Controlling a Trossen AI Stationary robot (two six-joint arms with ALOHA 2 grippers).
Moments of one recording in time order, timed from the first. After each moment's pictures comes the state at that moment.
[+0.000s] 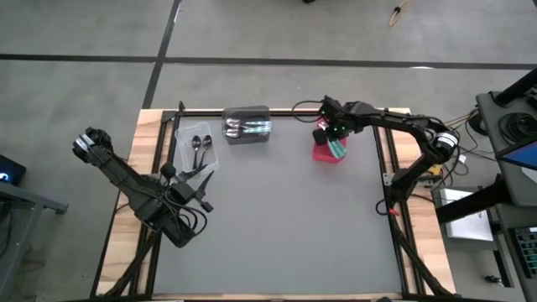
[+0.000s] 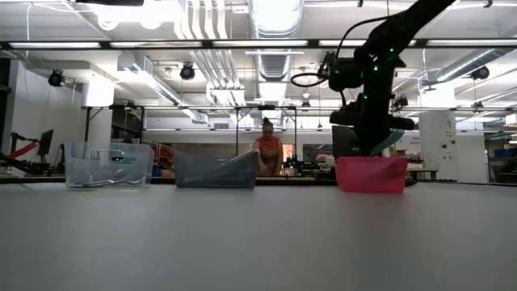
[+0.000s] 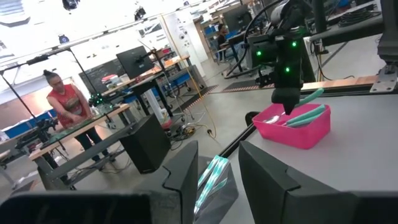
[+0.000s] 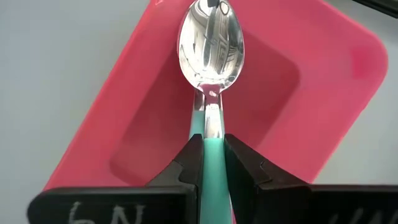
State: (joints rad) left arm -0.74 1.25 0.94 -1.17 -1.57 -1.13; right arm -0.68 1.57 1.07 -0.79 0.11 0.53
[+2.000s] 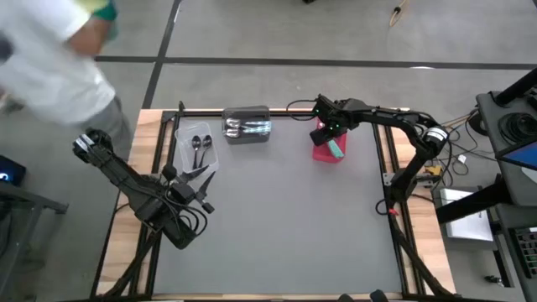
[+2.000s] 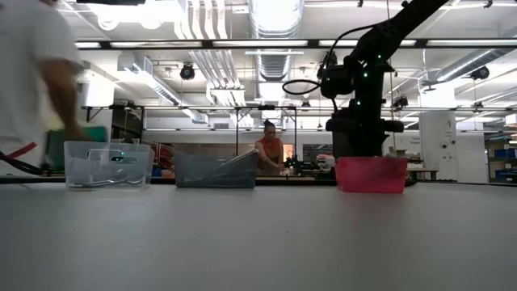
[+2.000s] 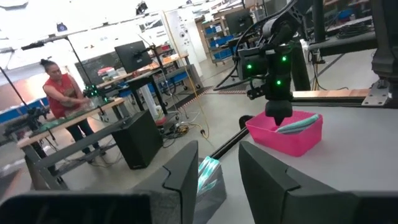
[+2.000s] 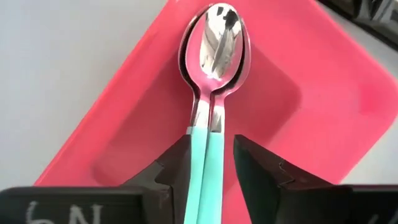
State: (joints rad) left arm -0.74 1.25 0.94 -1.09 -1.57 -1.13; right arm -0.68 1.67 1.15 -0.83 0.13 0.40
